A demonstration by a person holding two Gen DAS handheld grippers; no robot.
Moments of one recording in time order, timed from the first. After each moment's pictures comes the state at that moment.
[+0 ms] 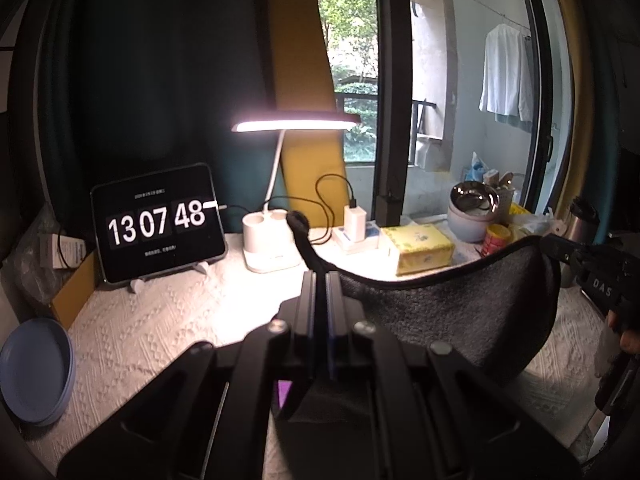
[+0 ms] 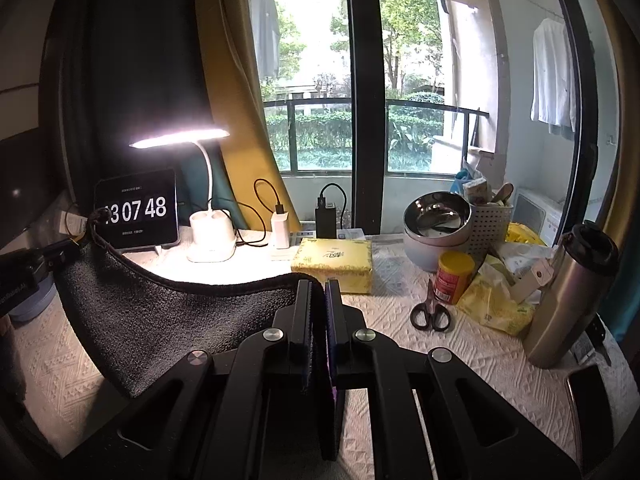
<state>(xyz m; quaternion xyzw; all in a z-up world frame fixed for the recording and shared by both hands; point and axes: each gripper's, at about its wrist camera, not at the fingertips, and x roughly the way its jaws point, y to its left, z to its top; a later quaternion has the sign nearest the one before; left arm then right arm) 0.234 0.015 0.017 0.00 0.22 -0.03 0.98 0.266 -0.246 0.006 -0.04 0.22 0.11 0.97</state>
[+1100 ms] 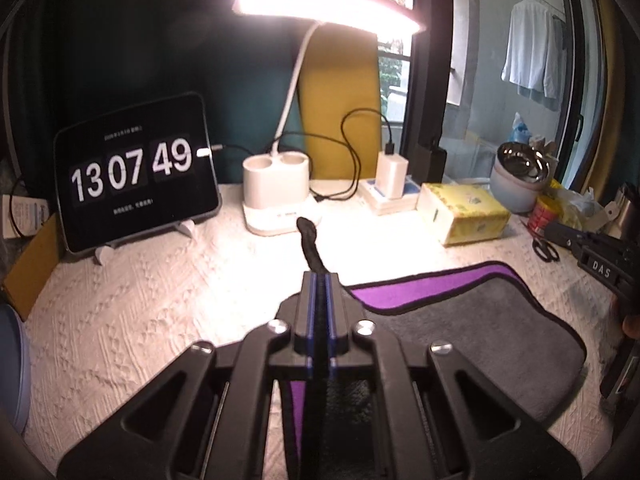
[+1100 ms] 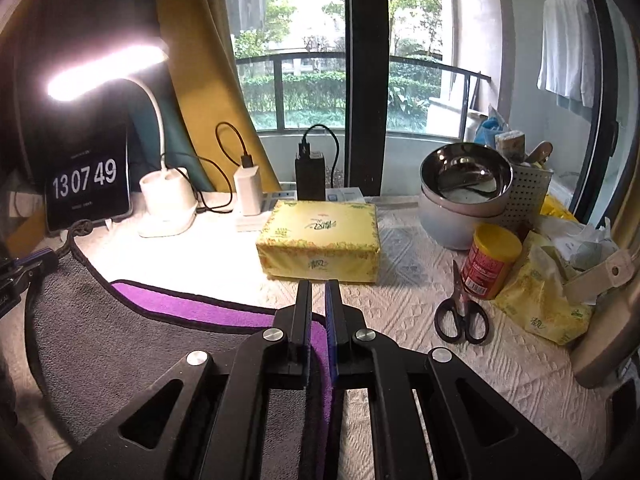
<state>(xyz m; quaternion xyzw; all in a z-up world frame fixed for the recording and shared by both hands) 0.329 0.035 -0.056 -0.02 0.30 -0.02 0.95 0.373 -0.235 -0.058 -0.05 0.30 0.09 0.95</state>
